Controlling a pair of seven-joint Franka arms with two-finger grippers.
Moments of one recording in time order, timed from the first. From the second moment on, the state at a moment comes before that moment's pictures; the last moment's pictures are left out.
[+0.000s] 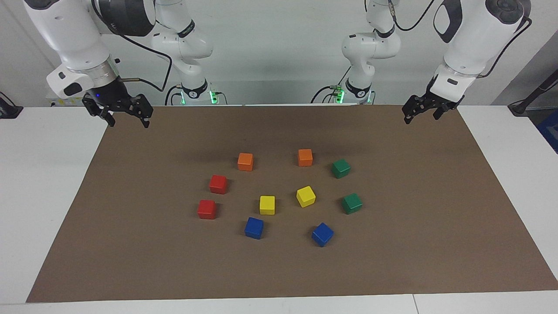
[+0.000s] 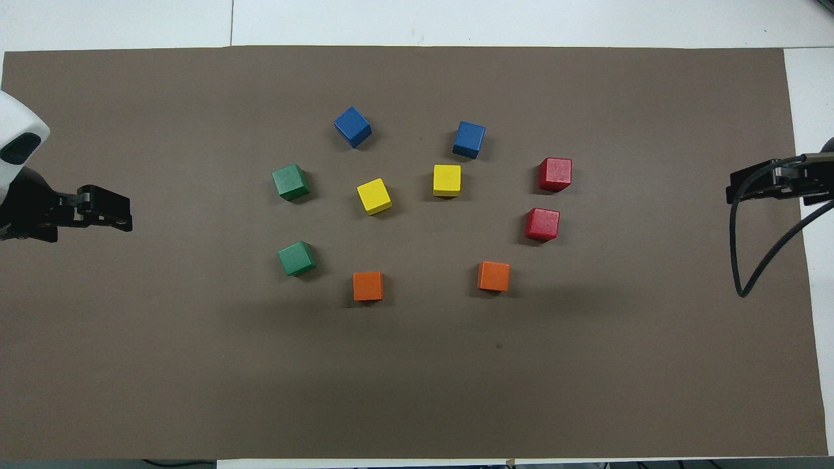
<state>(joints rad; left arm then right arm) -0.04 -0.05 -0.05 -1.68 0.01 1.56 -0.17 -0.01 0.00 -0.02 -1.61 -0.02 1.58 0.03</state>
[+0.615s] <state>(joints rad) -0.04 -0.05 -0.05 -1.68 0.01 1.56 -0.17 -0.01 0.00 -0.01 -1.61 -0.02 1.59 0.03</state>
